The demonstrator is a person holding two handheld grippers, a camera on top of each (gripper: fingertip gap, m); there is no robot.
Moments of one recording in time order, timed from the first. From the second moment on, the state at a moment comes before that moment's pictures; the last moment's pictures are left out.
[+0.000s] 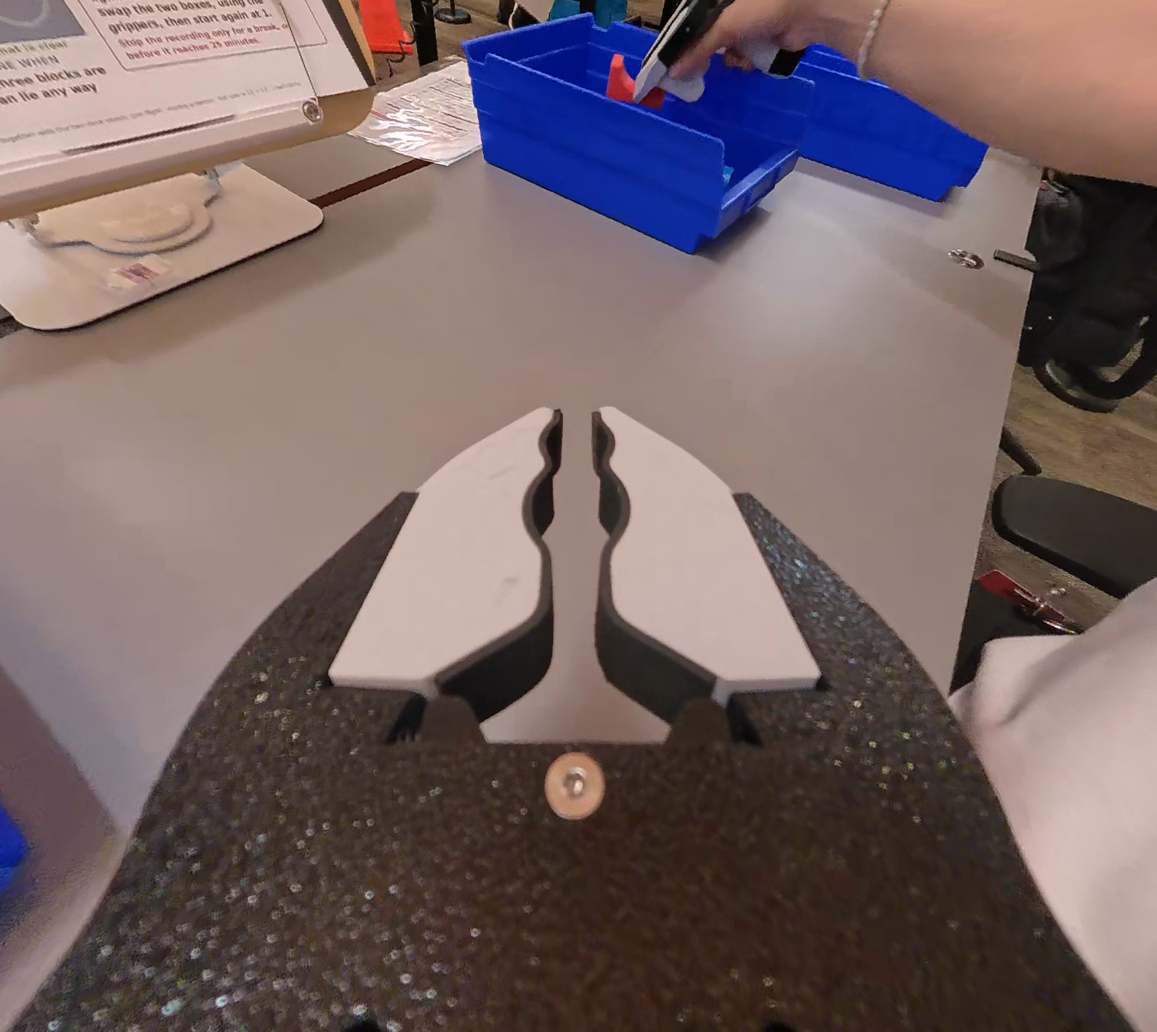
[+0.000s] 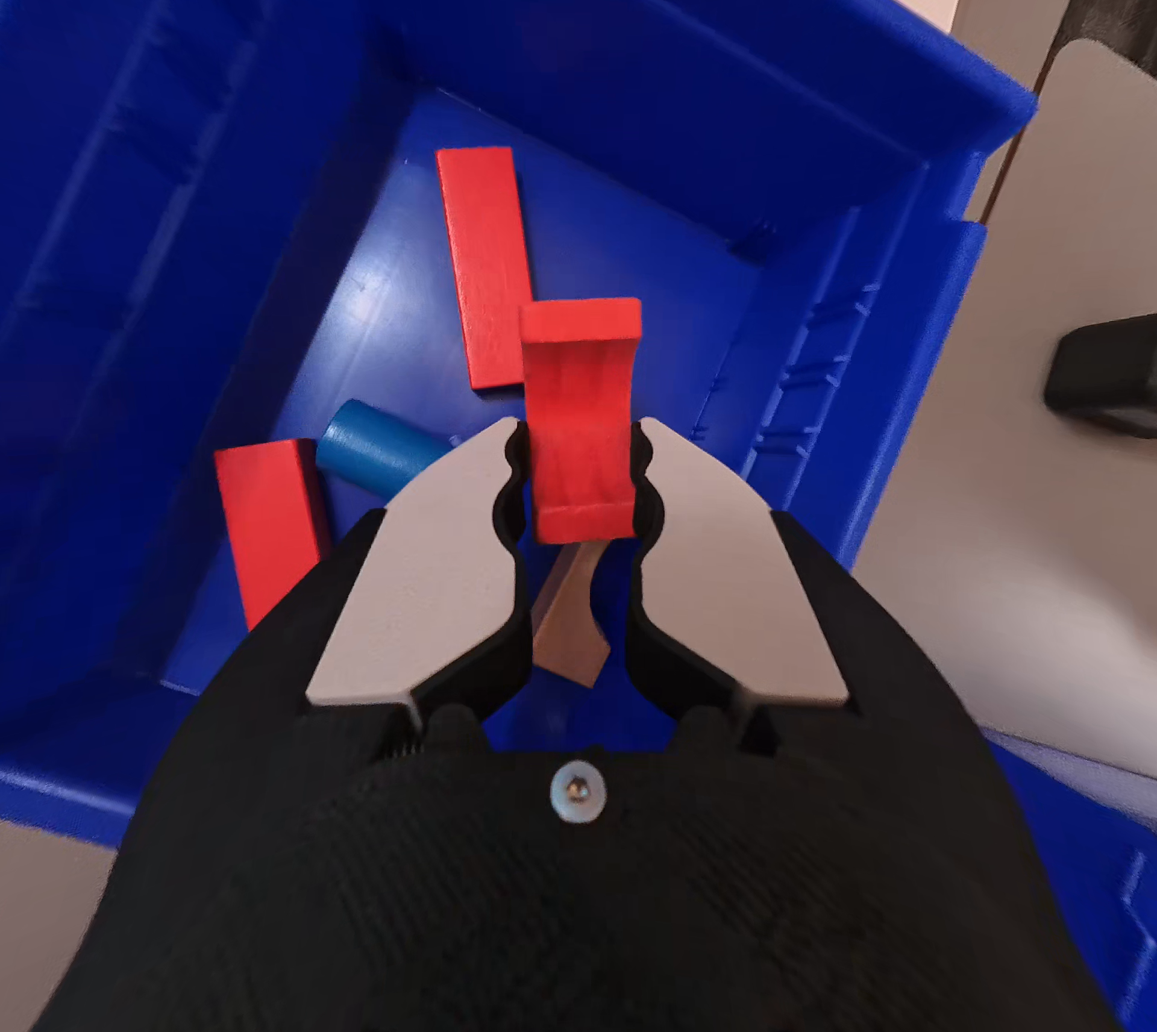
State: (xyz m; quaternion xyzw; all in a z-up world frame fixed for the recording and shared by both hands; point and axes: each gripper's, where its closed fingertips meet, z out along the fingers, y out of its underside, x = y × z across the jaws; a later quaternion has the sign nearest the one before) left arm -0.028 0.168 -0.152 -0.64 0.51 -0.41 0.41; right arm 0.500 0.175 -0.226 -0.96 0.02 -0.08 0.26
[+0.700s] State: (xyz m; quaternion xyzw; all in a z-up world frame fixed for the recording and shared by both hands) left arm -0.023 0.149 -0.168 -0.66 0.52 -0.40 0.37; right arm 0.508 0.191 -0.218 -0.95 0.06 -0.13 0.29
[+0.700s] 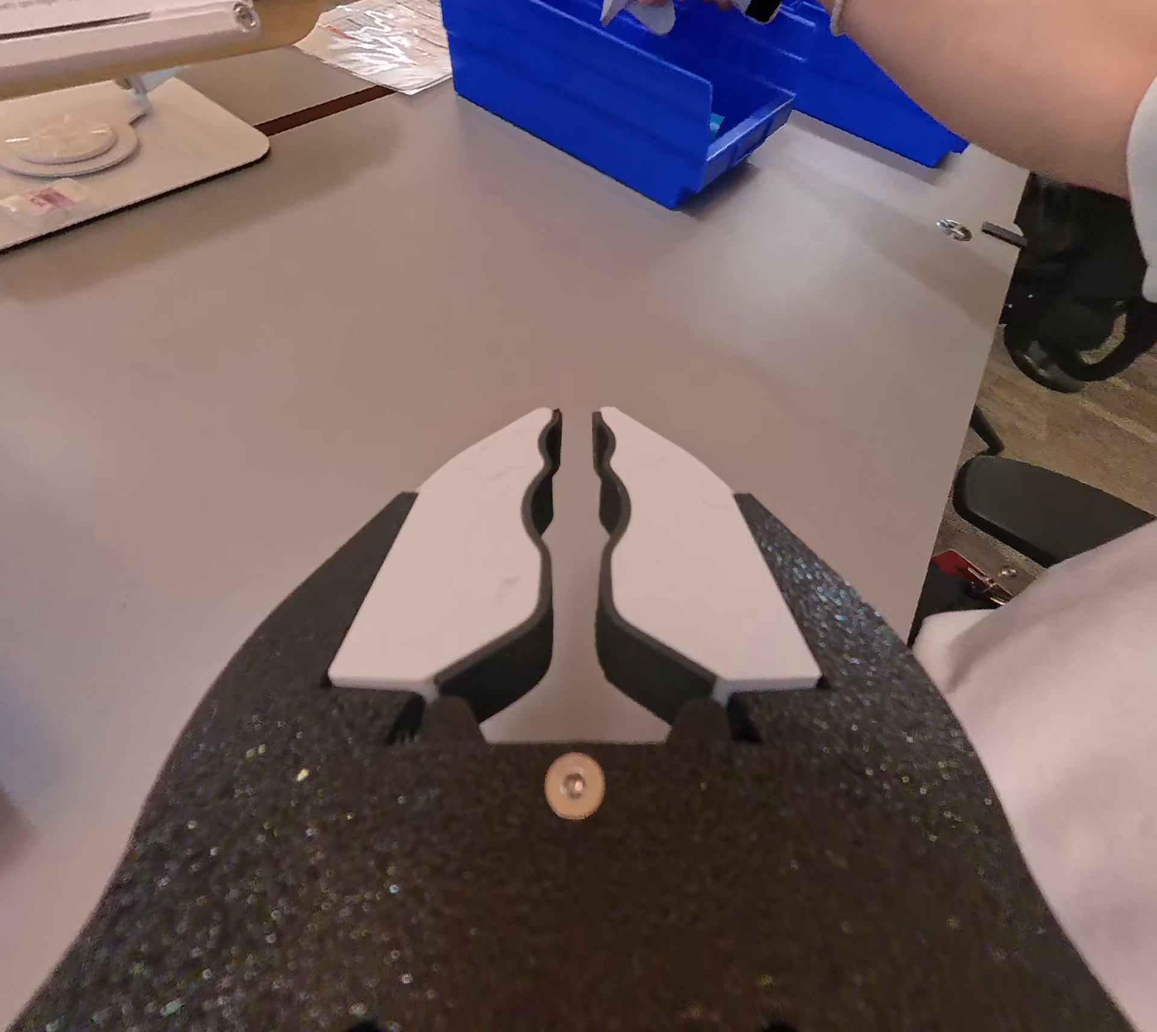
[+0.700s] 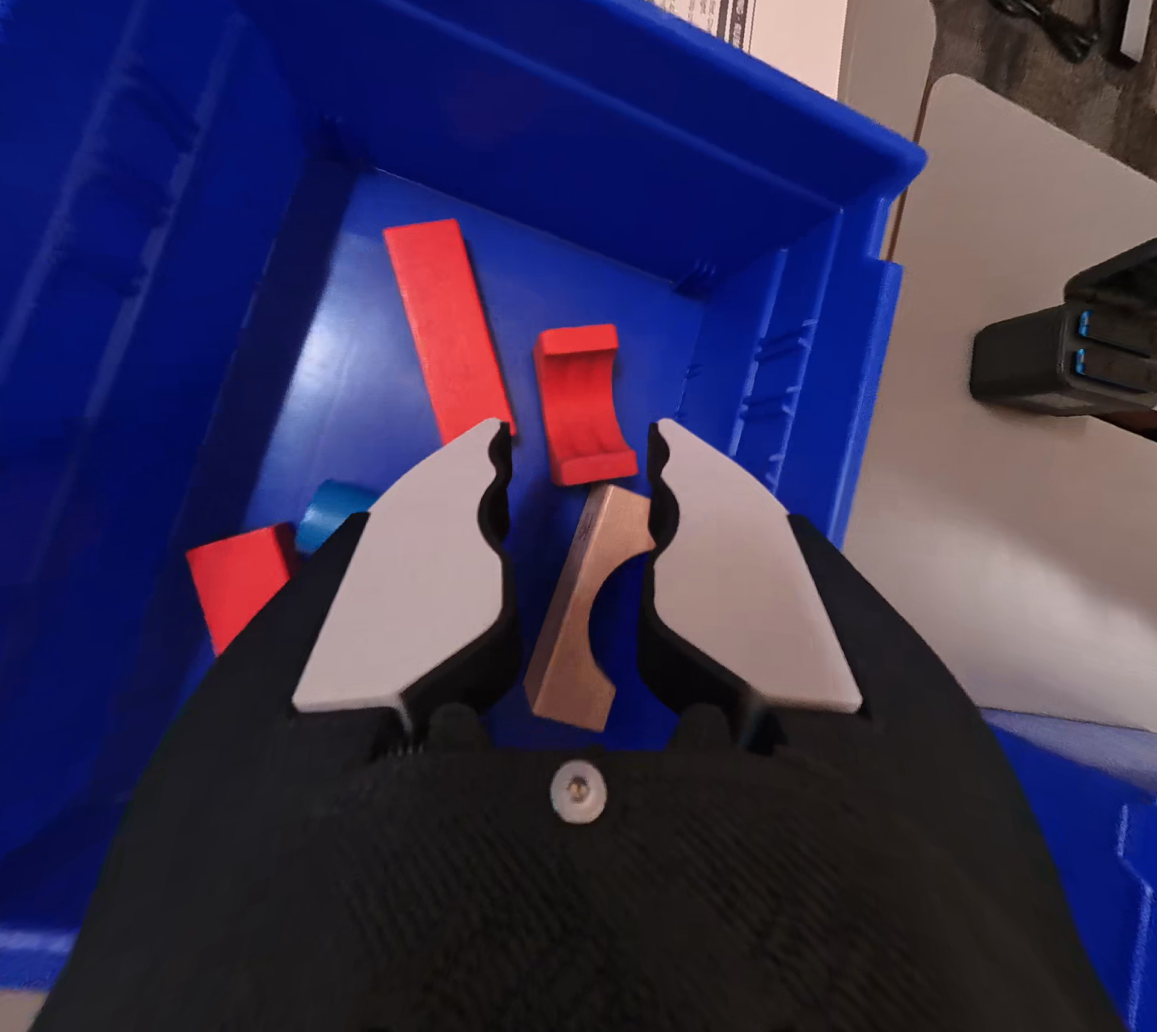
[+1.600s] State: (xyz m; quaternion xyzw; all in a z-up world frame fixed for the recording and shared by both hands) left arm 0.243 0.127 -0.115 -0.66 0.50 -0.48 0.28; right arm 0.356 0.013 -0.156 -0.80 0.14 -0.06 0.58
